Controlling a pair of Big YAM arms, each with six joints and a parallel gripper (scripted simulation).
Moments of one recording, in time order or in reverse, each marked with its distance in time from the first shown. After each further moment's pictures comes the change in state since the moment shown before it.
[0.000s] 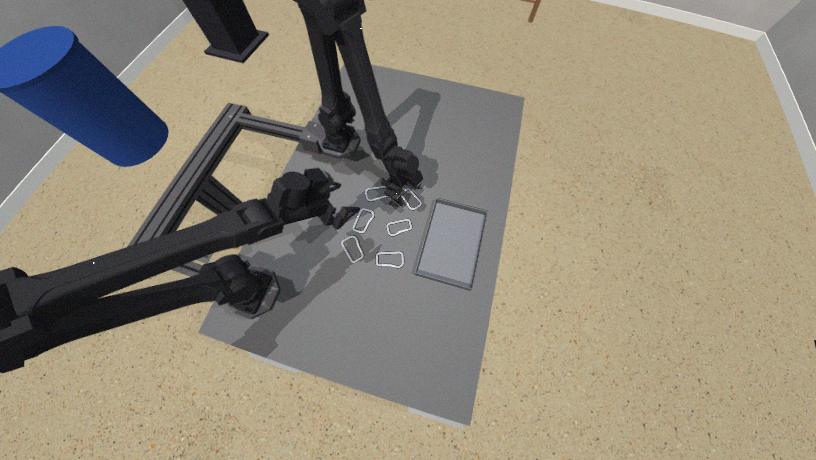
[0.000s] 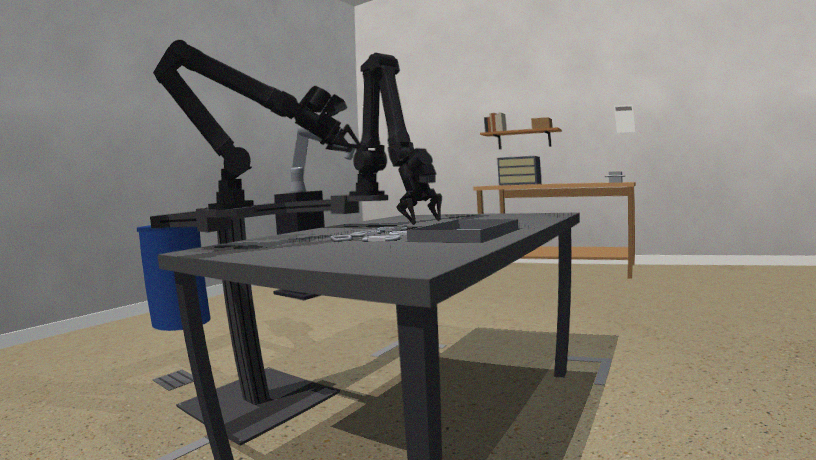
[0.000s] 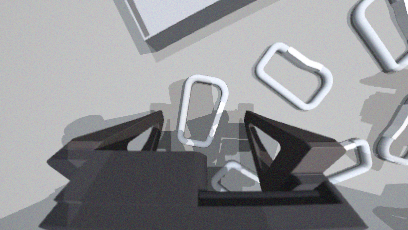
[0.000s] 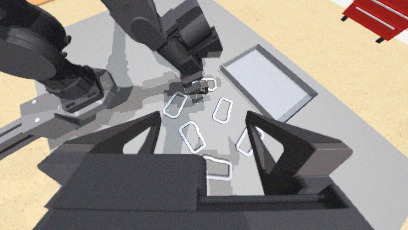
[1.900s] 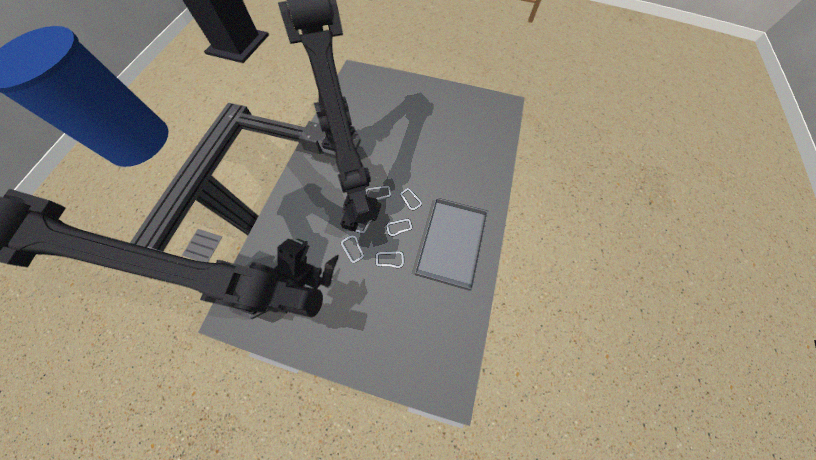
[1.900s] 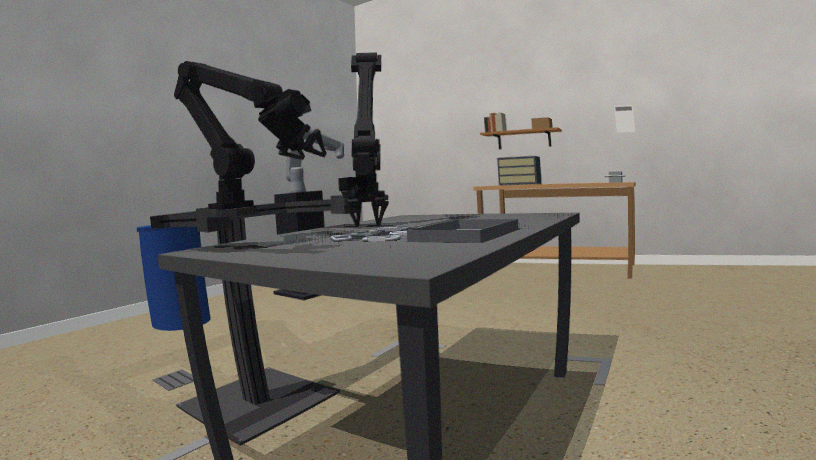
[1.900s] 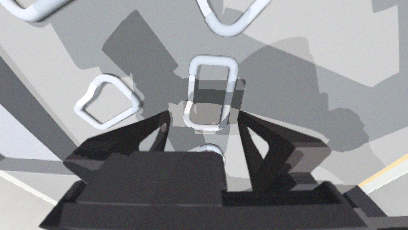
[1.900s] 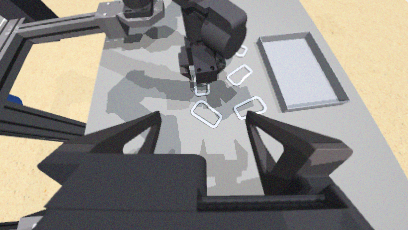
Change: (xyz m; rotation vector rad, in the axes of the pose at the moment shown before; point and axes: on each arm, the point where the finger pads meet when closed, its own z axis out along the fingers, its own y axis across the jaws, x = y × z) left arm 0.056 -0.173 -0.037 0.283 0.390 1.074; right arm 0.099 -0.078 -0.105 -0.435 0.038 -0.256
